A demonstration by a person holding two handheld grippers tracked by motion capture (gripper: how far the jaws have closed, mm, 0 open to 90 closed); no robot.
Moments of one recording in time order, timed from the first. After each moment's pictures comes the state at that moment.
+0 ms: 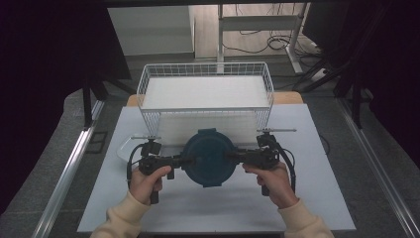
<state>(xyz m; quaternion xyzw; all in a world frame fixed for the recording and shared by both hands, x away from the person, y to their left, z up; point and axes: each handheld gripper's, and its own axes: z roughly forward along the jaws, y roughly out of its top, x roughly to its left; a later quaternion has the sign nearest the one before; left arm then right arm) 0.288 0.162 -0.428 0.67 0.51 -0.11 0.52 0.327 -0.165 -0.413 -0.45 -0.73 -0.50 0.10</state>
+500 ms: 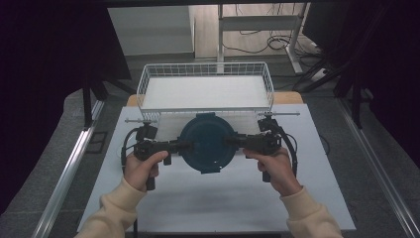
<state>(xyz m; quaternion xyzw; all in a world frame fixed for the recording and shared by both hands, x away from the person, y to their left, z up) 0.301 0.167 -0.381 0.68 0.50 -0.08 0.53 0.342 -0.160 -0.371 -0.44 -0.73 -0.52 0.09</state>
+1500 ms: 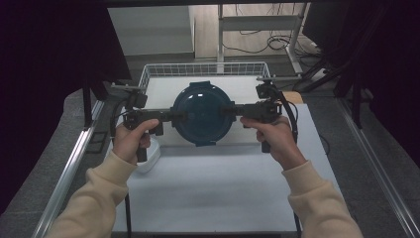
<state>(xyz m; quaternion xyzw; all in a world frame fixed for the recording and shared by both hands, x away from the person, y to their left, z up) 0.336 0.185 -0.316 0.67 0.49 -0.08 0.55 0.376 -0.144 -0.296 -0.42 -0.74 -0.53 0.07</state>
